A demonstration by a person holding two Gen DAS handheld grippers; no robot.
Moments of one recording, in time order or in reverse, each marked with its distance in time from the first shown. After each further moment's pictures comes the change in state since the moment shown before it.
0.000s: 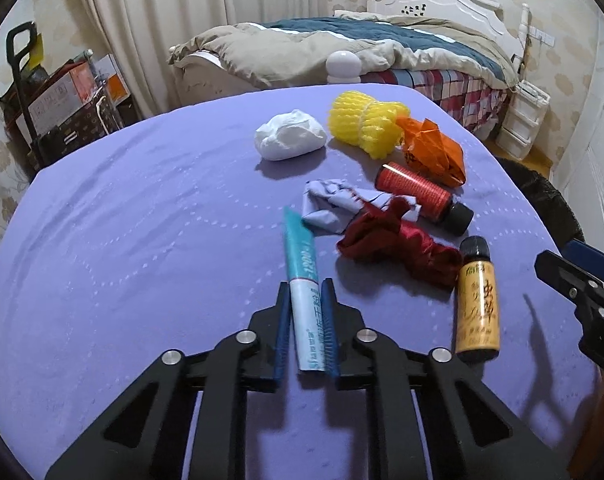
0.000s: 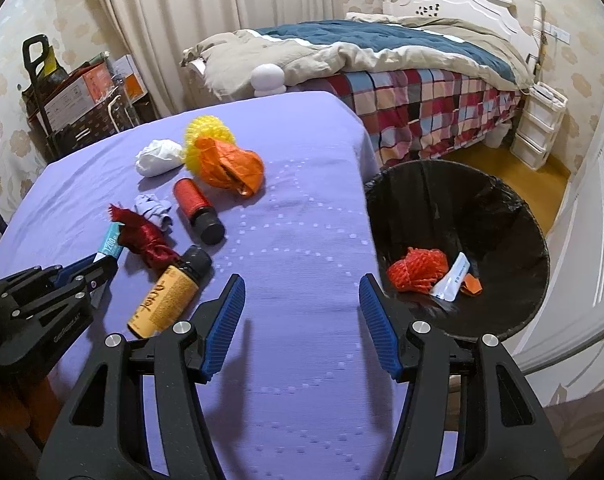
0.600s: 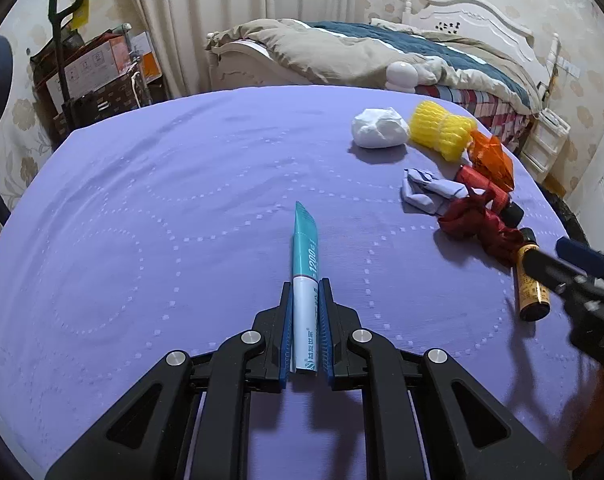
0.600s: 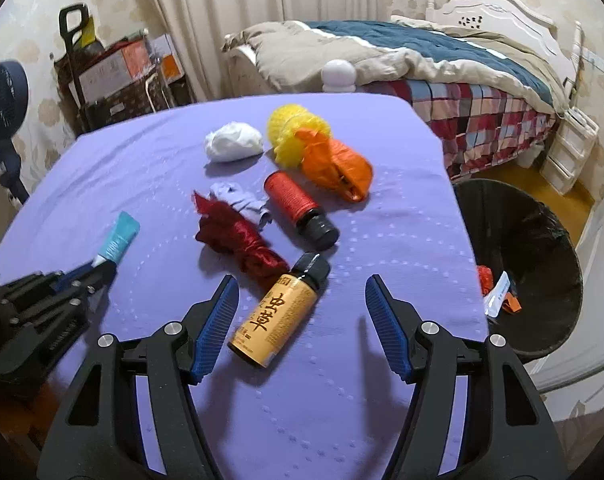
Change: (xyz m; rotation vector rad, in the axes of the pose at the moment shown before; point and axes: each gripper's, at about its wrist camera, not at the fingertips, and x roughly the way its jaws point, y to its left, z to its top) left arm -0.015 0.060 -0.020 -0.111 -0.009 0.031; right arm 0.011 0.068 0.004 -0.111 0.027 0.064
